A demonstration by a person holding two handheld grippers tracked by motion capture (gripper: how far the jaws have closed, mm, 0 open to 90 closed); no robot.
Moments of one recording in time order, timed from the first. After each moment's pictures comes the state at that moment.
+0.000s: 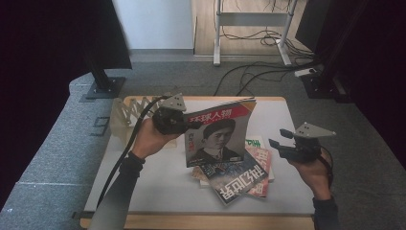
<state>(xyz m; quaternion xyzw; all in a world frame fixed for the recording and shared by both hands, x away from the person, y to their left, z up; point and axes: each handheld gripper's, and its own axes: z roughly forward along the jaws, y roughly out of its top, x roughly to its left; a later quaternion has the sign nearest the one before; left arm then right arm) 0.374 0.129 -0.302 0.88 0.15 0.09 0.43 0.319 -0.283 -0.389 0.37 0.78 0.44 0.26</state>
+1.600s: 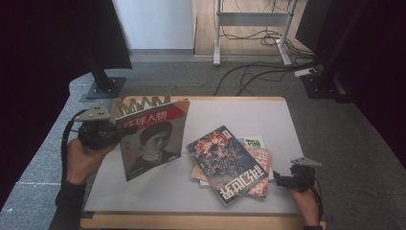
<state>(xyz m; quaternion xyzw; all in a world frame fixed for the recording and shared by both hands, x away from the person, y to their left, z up) 0.310 0.285 -0.291 0.83 0.32 0.17 0.43 0.304 -0.315 -0.538 0.55 0.73 0.32 0.23</state>
